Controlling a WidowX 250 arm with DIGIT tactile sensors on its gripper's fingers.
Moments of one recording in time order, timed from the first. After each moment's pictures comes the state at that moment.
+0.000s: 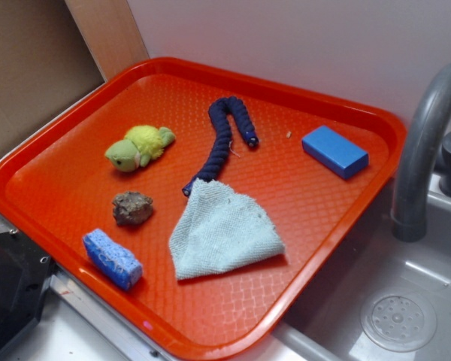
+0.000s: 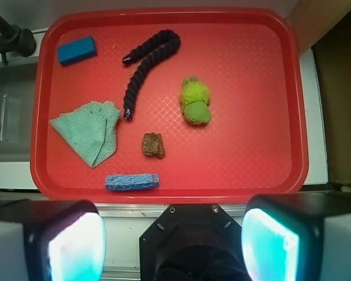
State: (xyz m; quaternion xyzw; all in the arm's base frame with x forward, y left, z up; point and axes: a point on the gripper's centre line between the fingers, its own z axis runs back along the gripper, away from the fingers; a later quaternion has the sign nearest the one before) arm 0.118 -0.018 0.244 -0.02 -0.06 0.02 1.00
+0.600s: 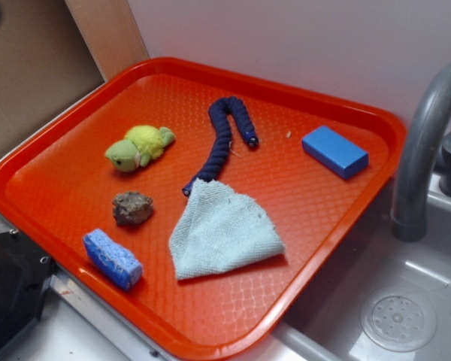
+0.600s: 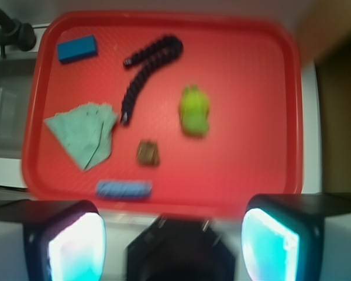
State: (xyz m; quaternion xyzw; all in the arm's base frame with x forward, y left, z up) arm 0.166 -0.023 0.234 0.02 -0.06 -0.10 0.99
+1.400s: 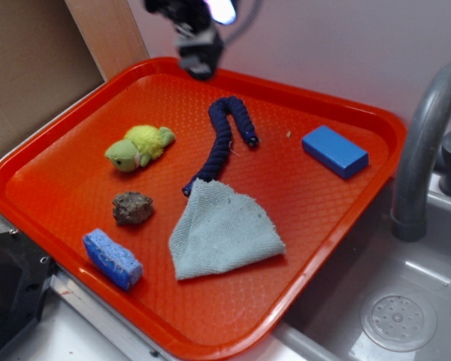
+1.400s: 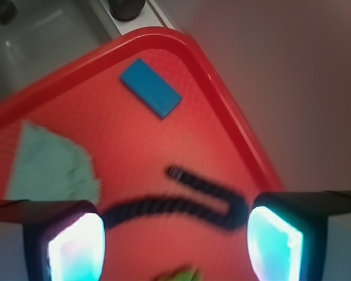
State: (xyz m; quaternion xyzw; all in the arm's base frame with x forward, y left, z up) arm 0.299 -0.098 0.137 0.03 -0.05 -0.52 0.85
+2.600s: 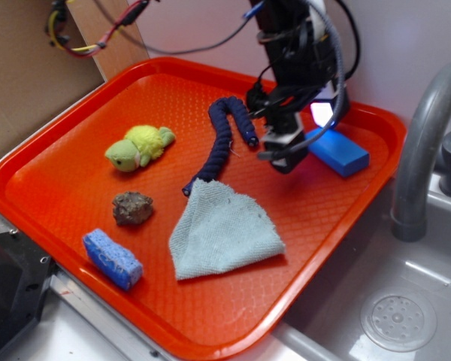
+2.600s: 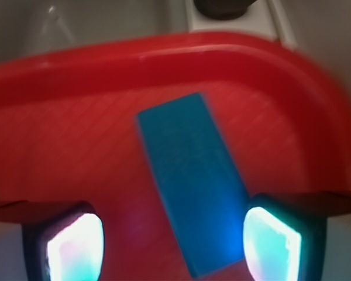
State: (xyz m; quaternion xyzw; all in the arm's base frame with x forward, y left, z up) arm 0.325 -0.157 0.038 -0.11 -0.07 -0.67 0.73
